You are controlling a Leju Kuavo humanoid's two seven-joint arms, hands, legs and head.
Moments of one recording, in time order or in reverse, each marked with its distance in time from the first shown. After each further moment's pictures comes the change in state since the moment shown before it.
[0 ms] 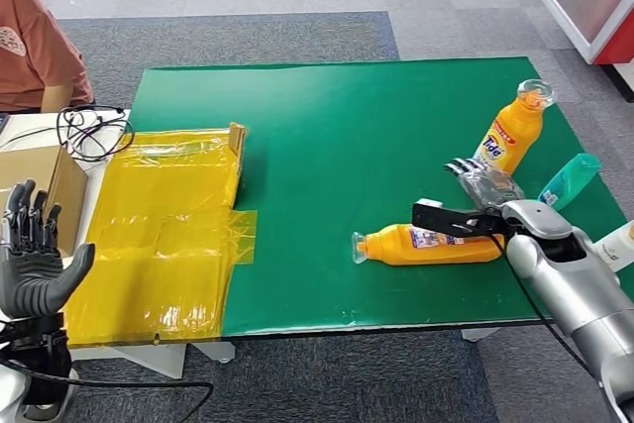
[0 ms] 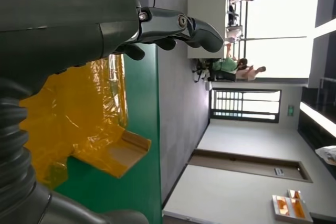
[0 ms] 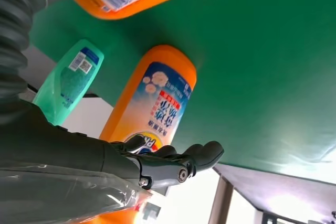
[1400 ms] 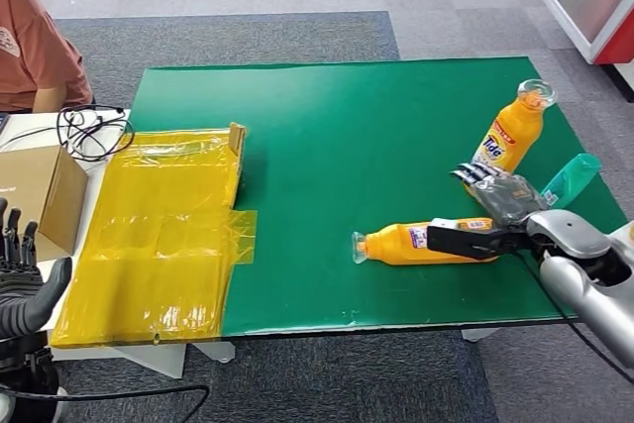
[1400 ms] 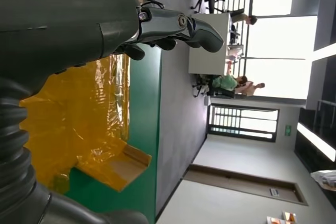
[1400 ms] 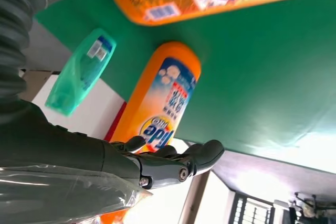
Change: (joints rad) left arm 0.075 -0.042 0.082 -0.051 0.012 -0.006 -0.012; right arm 0.088 -0.232 0.115 -0.359 -0.143 0.030 0.091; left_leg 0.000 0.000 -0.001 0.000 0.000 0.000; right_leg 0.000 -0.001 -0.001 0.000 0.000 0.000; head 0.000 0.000
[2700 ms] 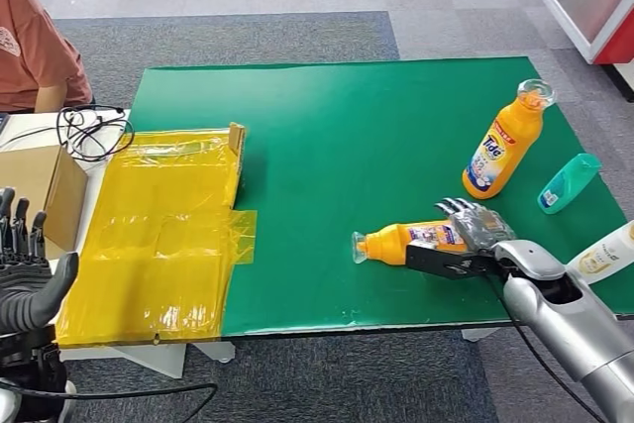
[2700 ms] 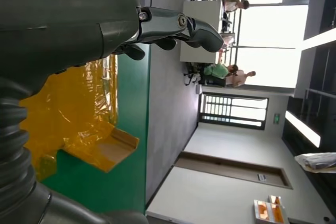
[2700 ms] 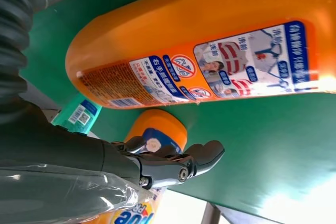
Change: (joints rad) left arm -0.011 -0.005 -0.051 -0.046 0.010 0.004 0.009; right arm 0.074 0.170 -0.053 0.209 0.068 -0.035 -0.012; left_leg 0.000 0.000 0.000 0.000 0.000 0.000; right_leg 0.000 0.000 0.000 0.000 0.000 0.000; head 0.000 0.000
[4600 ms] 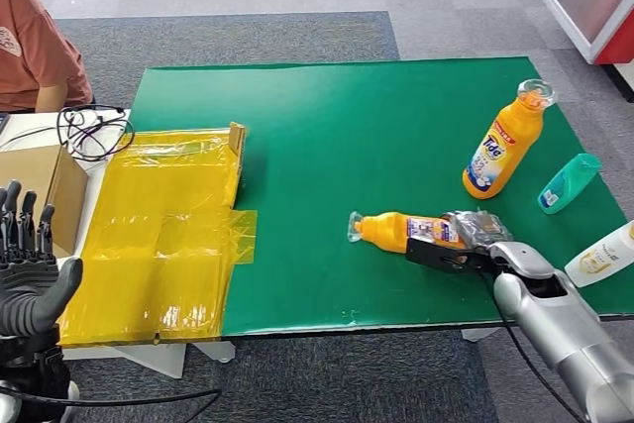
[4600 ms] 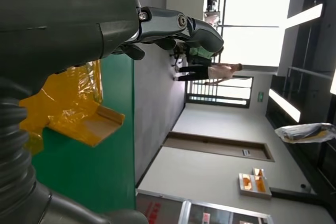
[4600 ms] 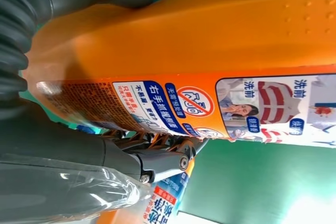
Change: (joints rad) left arm 0.011 0.016 -0.051 -0.055 0.016 -0.033 -0.020; right arm -0.032 0.108 -0.071 0.236 0.034 -0.082 -0.066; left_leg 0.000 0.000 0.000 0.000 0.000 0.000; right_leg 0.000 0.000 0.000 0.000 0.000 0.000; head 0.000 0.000
